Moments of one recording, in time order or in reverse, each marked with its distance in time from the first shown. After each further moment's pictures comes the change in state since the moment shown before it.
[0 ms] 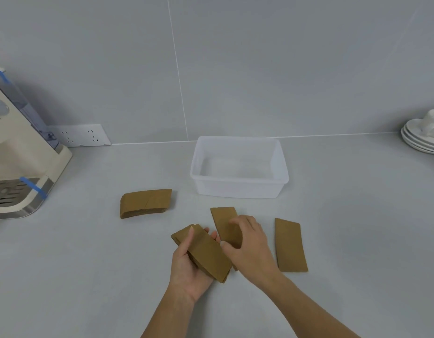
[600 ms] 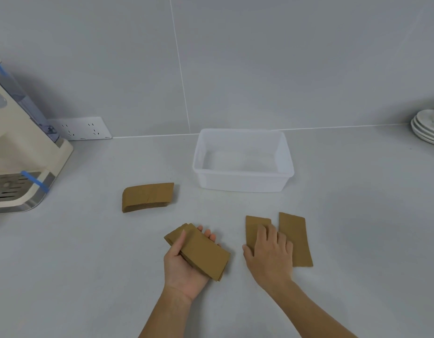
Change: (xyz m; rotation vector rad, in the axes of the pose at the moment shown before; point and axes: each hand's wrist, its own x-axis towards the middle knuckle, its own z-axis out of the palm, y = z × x) left_hand -0.001 0.005 -0.016 -0.130 0.053 0.010; right_hand -0.006 0.051 0.027 -0.689 0.074 0.210
